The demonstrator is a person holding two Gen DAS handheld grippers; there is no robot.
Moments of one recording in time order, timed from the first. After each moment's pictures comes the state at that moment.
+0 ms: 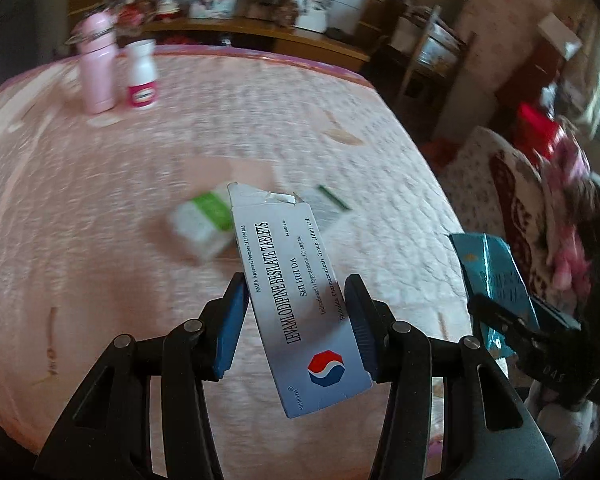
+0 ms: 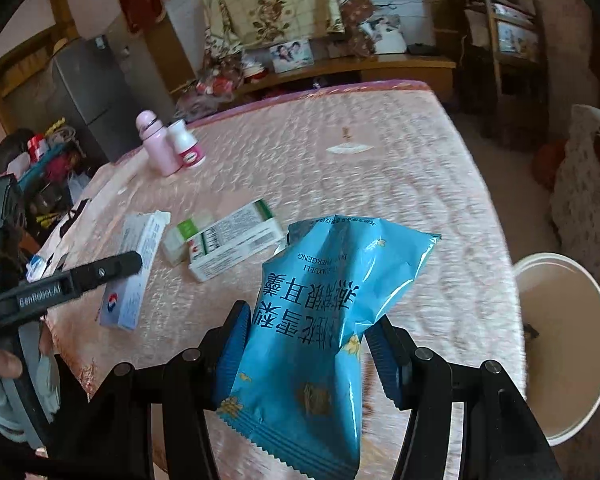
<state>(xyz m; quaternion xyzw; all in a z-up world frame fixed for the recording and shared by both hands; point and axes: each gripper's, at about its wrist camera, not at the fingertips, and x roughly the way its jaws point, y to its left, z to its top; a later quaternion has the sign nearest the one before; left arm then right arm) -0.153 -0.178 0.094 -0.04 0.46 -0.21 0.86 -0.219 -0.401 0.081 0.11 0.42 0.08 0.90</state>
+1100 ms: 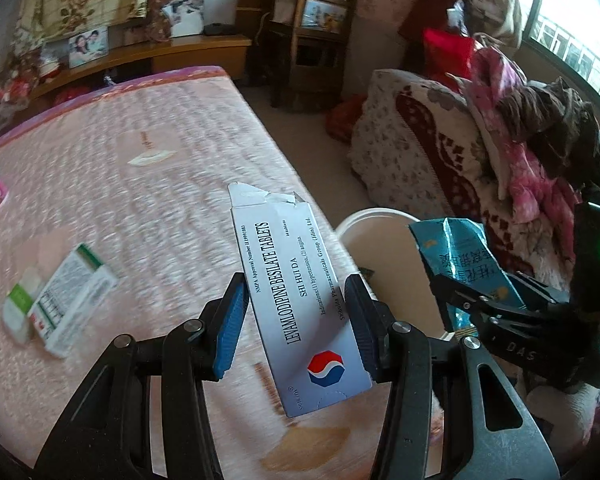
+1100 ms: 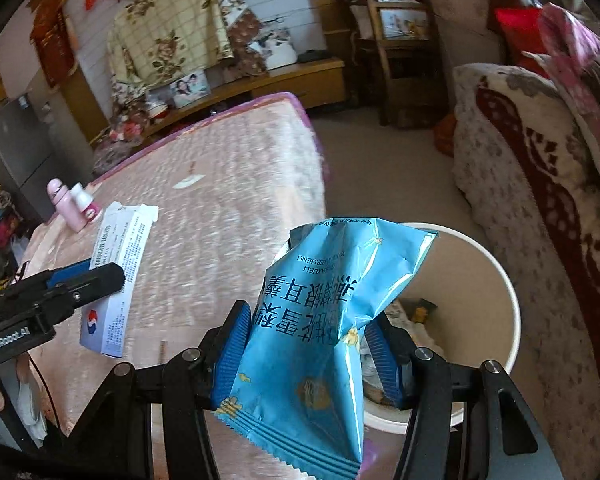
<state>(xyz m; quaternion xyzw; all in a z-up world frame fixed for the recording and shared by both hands) -0.176 -0.383 0.103 0.06 0.43 -0.34 0.83 -0.272 -0.564 0.077 0.16 0.40 -0.07 0.90</state>
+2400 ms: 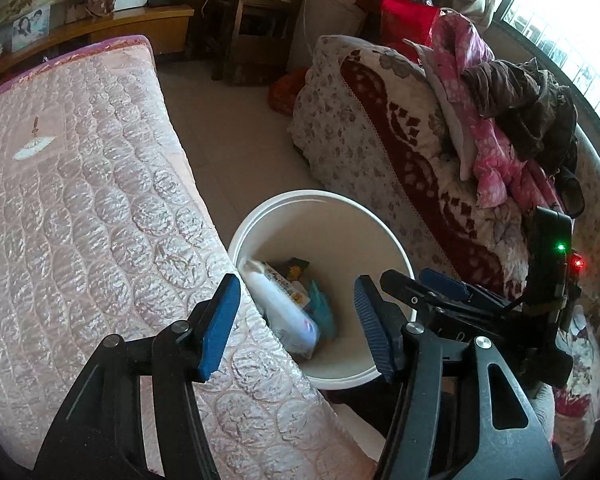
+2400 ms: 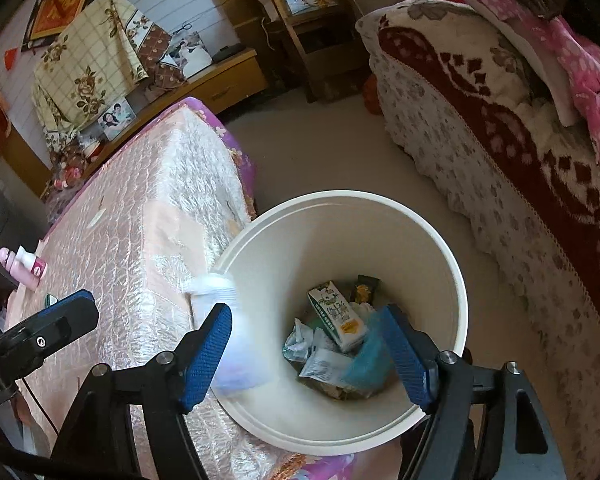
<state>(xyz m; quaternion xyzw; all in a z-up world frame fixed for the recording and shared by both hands) -0.170 -0.482 0.063 0.05 0.47 -0.41 0.78 -0.286 -0.661 0.025 0.25 0.42 -0.15 0.86</state>
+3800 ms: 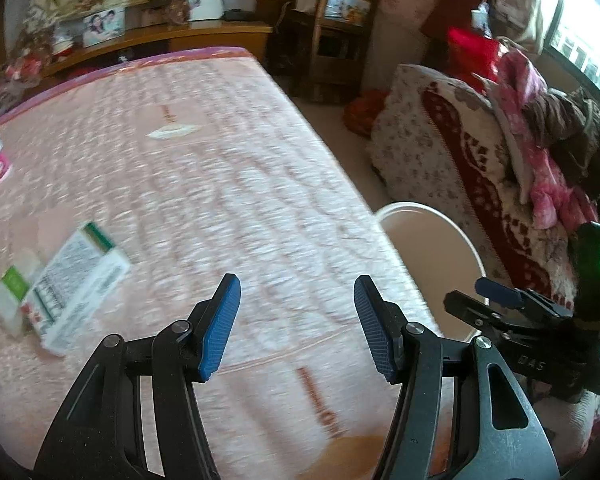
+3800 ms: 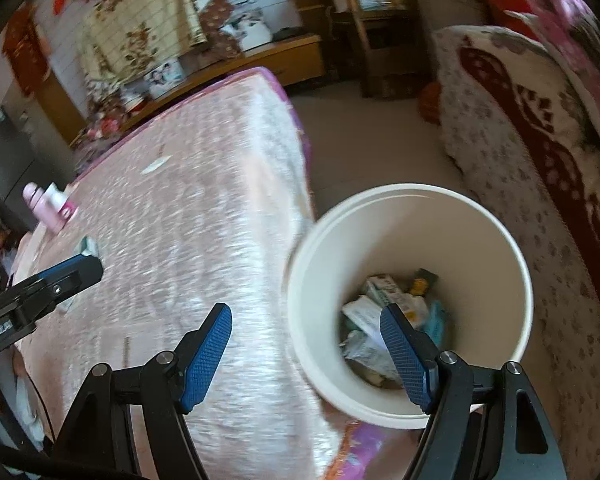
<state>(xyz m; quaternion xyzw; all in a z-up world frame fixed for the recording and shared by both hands) -0.146 -0.350 0.073 0.05 0.45 -0.30 0.84 -0.259 -0.568 0.045 0.19 0.44 -0.08 0.88</state>
